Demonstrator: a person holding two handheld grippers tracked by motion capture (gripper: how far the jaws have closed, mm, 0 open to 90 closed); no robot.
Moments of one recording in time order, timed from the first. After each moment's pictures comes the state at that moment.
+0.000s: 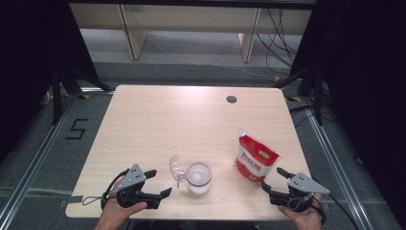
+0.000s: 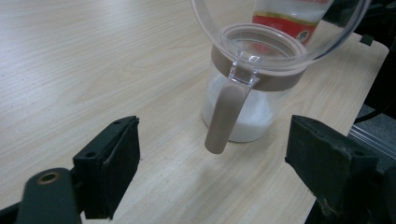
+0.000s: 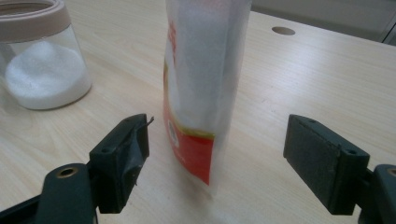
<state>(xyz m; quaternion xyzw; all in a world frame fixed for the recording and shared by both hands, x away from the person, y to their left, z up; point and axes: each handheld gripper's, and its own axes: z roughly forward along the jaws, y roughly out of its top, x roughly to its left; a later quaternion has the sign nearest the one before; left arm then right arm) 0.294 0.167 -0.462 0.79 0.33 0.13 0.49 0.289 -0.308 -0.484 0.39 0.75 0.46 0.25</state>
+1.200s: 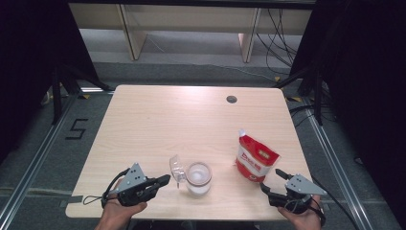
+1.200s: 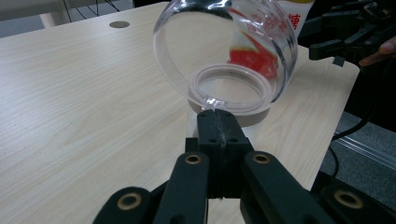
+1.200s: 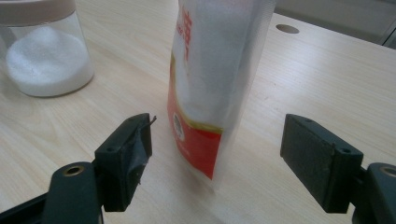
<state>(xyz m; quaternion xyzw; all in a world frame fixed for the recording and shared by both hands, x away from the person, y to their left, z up) 0.288 0.158 -0.444 0.78 0.29 0.15 0.53 0.289 -0.305 -0.484 0.37 0.77 0.45 0.27</state>
